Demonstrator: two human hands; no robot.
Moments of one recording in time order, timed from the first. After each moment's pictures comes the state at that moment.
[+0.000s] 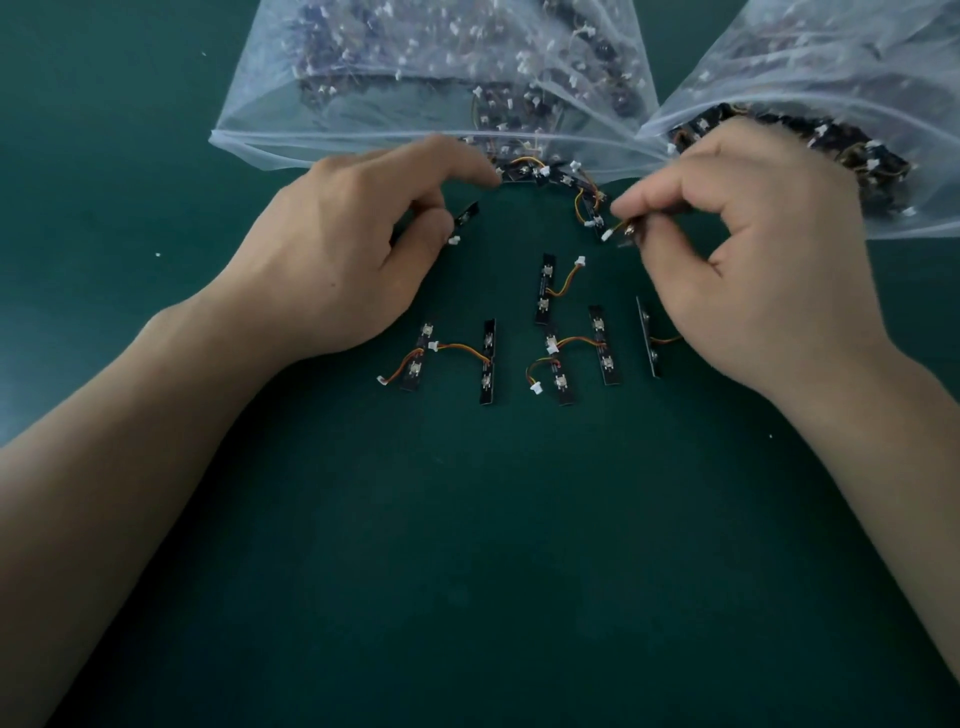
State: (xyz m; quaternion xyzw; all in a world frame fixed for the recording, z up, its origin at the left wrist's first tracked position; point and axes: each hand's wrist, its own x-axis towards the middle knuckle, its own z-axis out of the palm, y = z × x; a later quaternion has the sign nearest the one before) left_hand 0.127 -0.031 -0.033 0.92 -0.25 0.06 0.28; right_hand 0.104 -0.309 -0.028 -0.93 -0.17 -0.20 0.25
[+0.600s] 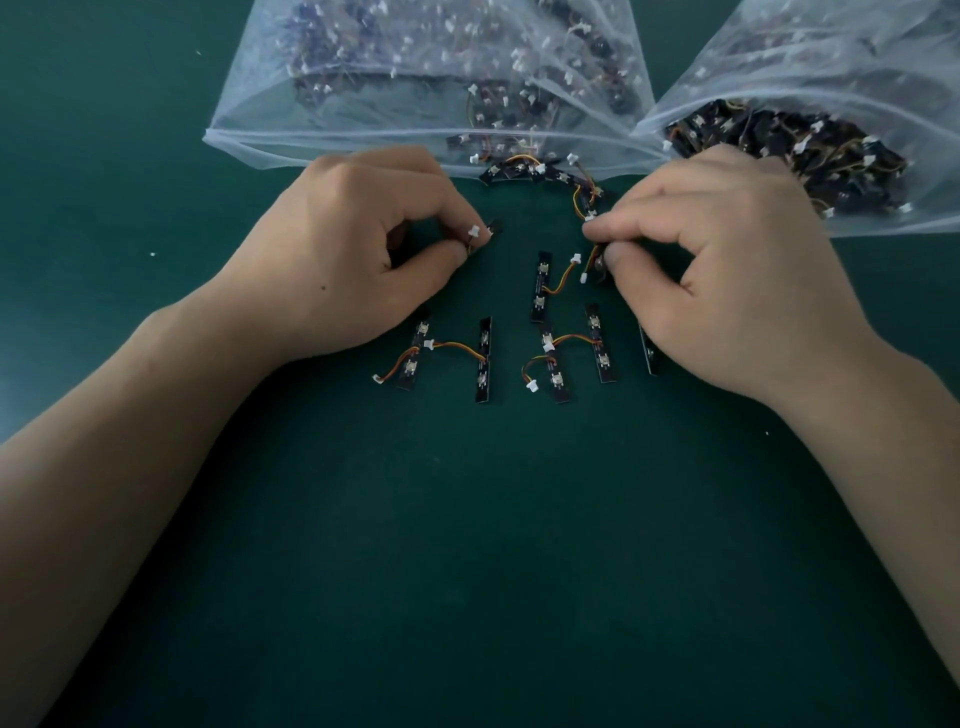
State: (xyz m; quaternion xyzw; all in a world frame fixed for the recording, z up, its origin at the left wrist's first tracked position) left_hand 0.127 -0.031 -0.035 0.91 -0.29 0.06 0.31; right_hand 0.104 -0.310 -0.033 -0.94 -0.22 -0.15 0.22
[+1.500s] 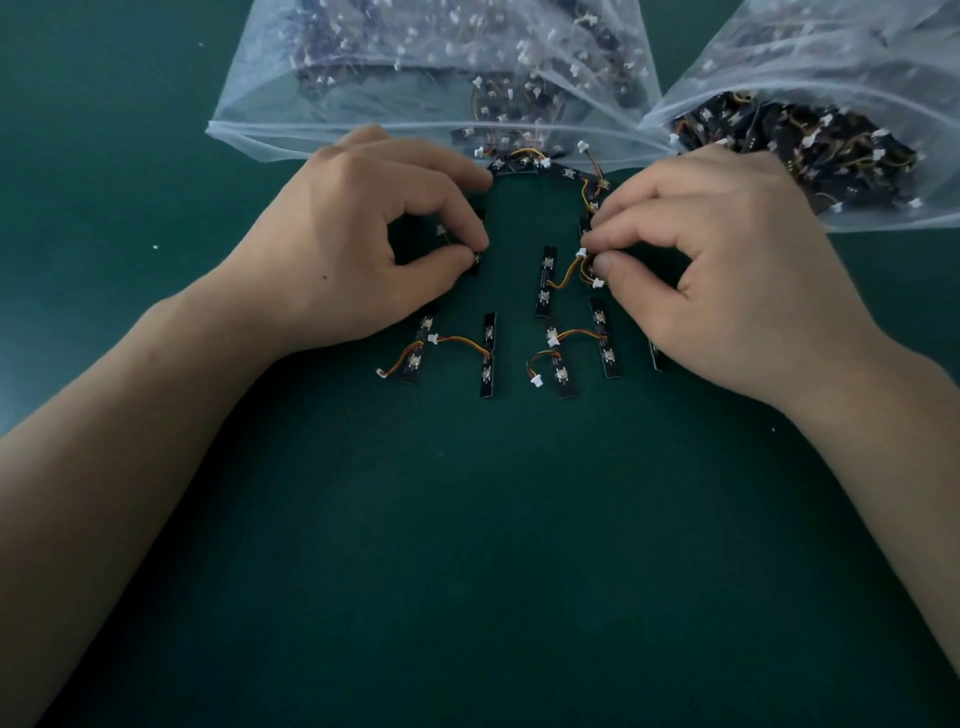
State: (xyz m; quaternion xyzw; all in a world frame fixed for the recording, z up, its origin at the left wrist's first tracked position) left_hand 0.125 -0.030 -0.033 0.91 -0.28 0.05 0.30; right_hand 0.102 -0.307 -0.032 -0.93 -0.26 -0.14 0.22
